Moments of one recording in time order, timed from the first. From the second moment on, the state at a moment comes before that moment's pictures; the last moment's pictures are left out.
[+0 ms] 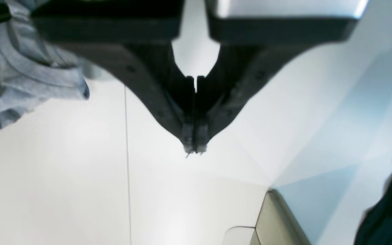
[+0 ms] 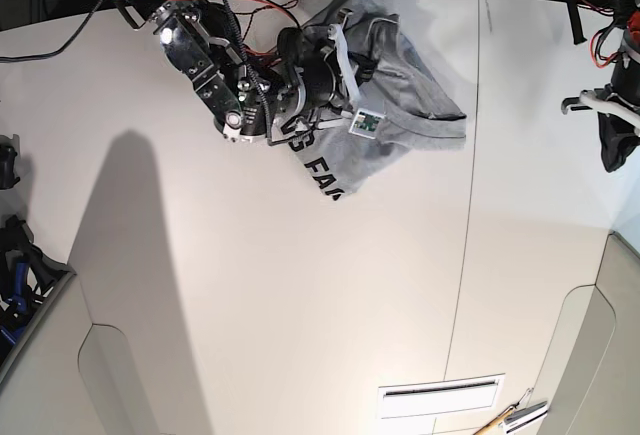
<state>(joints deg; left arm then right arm) 19.5 -7.2 -48.9 125.6 -31.9 -24.9 53.4 5.9 6.7 -38.2 86.7 29.6 33.7 -65.1</state>
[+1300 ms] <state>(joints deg) 21.3 -6.8 -48.6 125.6 -40.3 -24.9 54.9 25.5 6.7 -2.2 99.1 15.6 30.4 -67.8</state>
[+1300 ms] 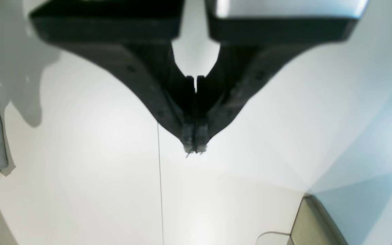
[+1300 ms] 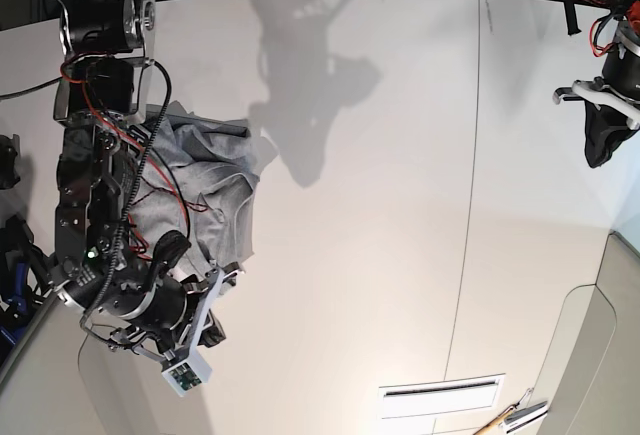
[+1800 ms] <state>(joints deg) 21.3 -6.9 -48.6 125.6 -42.1 -24.9 54.9 22.3 26.5 -17.4 93.3 38.8 36.4 -76.1</state>
